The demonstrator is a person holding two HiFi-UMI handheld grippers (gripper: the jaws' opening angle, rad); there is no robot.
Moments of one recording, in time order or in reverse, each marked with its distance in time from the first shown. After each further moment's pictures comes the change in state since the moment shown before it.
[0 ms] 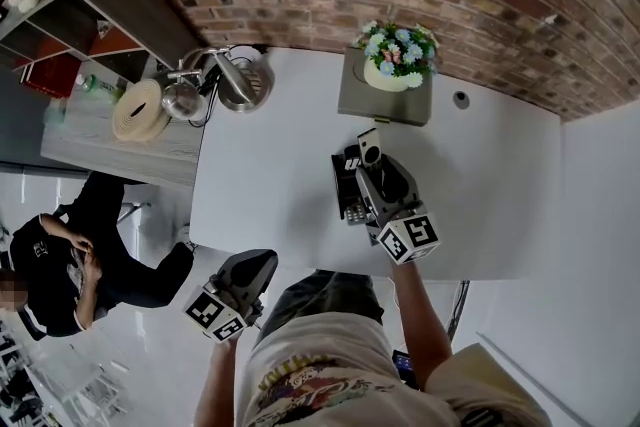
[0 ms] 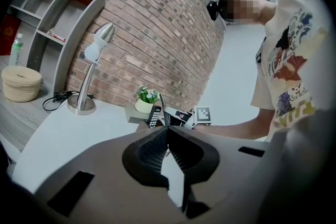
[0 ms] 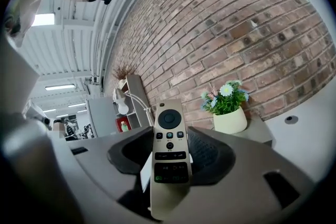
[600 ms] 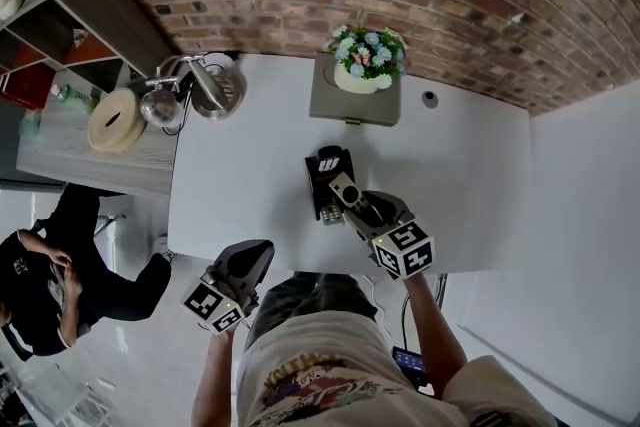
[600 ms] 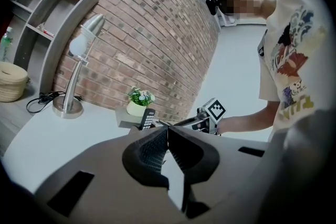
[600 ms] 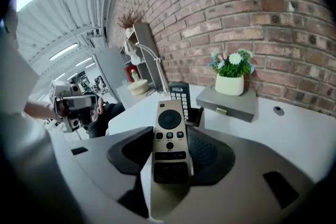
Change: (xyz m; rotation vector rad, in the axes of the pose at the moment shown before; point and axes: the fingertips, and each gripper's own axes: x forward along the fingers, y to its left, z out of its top) left arm 0.037 -0.006 0.005 0.024 -0.033 -0.073; right arm -0.070 0.013 -0.046 -0.131 0.651 0.030
